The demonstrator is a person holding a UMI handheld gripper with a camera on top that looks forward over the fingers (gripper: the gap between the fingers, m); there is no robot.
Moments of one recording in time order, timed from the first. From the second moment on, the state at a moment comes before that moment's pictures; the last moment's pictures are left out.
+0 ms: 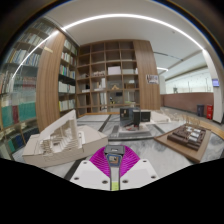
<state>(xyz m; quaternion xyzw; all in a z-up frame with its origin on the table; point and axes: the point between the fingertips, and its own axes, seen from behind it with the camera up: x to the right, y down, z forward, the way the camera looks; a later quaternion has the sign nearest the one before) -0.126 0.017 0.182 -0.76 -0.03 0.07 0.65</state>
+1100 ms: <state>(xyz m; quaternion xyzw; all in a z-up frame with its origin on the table) 0.032 -0.045 0.036 -0.87 -0.02 0.00 0.49</state>
